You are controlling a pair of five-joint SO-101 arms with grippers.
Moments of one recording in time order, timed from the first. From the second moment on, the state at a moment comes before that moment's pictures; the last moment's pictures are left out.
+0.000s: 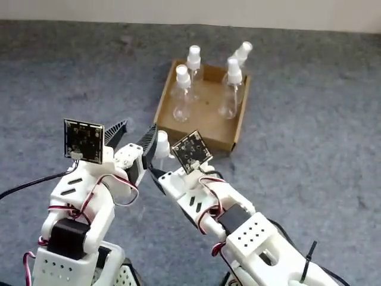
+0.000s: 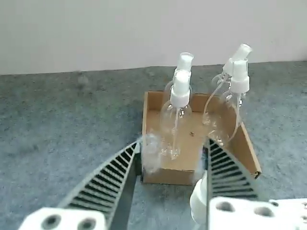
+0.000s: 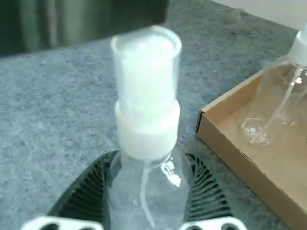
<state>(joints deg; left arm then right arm) 9.6 -81.8 60.8 46.6 10.7 -43.0 -53.7 73.7 12.0 0.0</state>
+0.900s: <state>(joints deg) 9.6 -81.9 67.3 44.2 7.3 -33.8 -53.4 53.2 28.5 0.1</state>
